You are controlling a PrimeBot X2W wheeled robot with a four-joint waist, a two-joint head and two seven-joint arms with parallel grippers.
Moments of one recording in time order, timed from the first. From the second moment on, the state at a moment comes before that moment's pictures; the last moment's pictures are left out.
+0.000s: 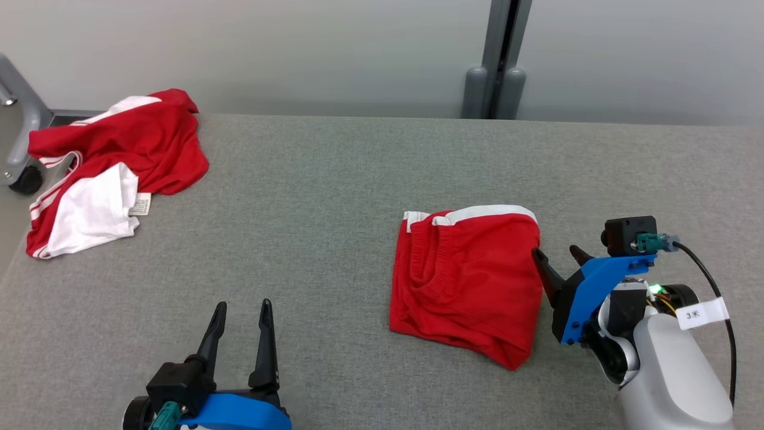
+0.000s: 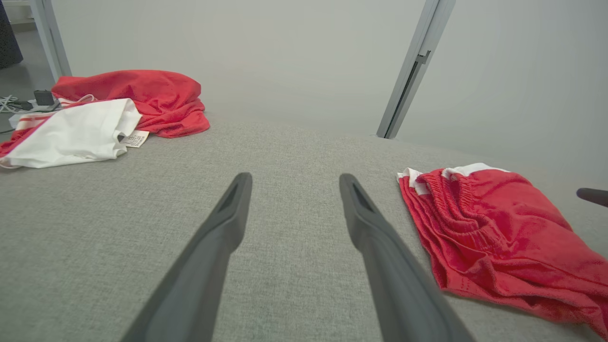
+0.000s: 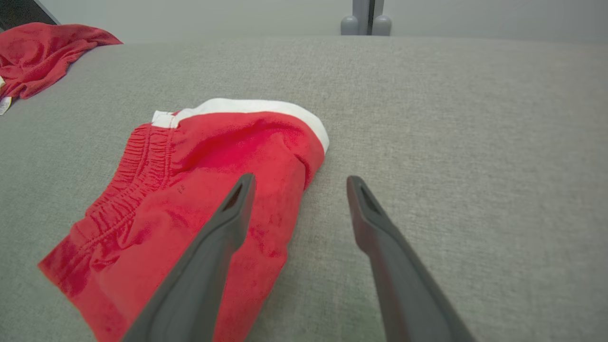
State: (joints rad) left arm -0.02 0.18 -0.33 0.22 -0.43 0.09 -0.26; right arm -0.43 -0.05 -0.01 0.53 0.17 0.13 0.28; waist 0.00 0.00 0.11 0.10
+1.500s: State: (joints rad) left arm -0.21 0.24 -0.35 0.06 -0.31 0.04 -0.18; right arm -0.56 -0.15 -0.13 0.47 0.20 0.13 0.34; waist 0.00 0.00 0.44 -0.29
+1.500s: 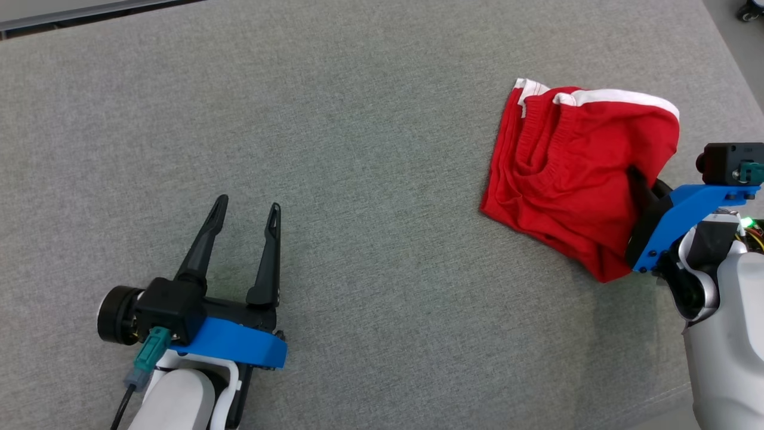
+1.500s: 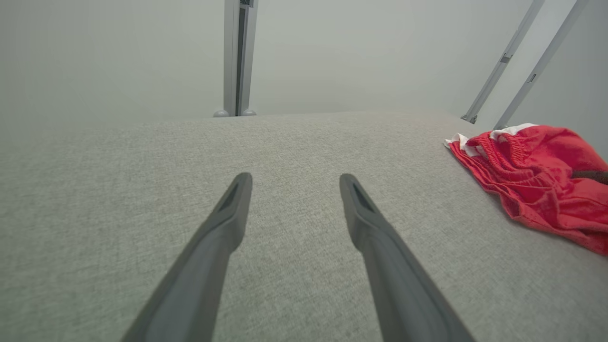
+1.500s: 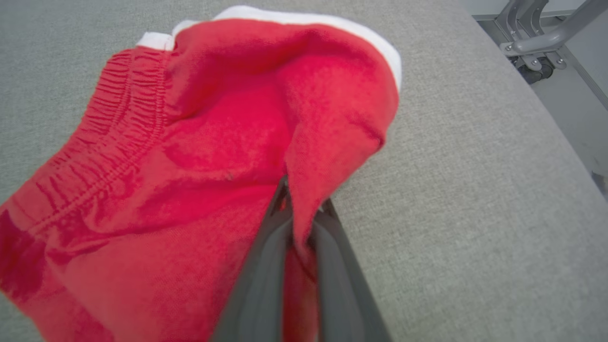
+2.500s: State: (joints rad) left arm -0.23 0.25 -0.35 0.03 -0.32 0.07 -0.20; right arm -0.90 -0.40 -0.23 0.63 -0.10 0.13 0.28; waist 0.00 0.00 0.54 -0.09
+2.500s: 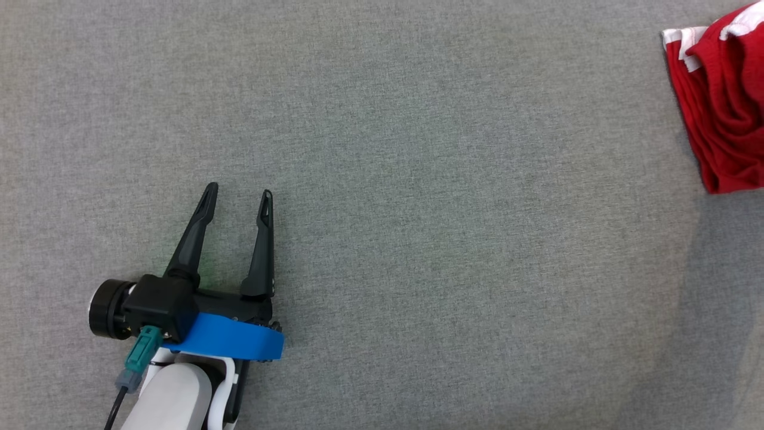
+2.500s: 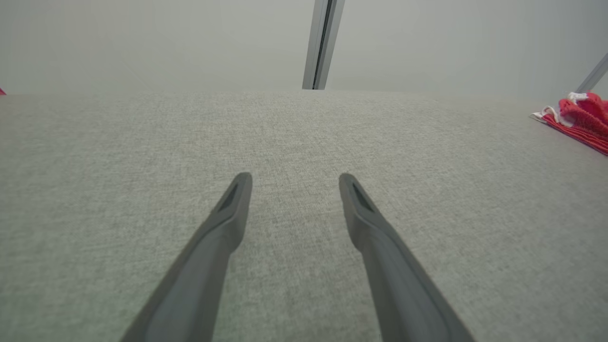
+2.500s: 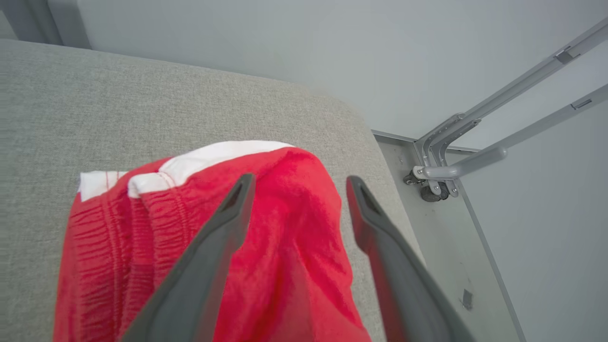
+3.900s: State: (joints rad) left arm 0.03 0.22 -0.23 0.23 -0.46 0.12 -0.26; right arm -0.21 -0.05 0.07 0.43 0.11 0.13 -0.23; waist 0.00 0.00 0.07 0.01
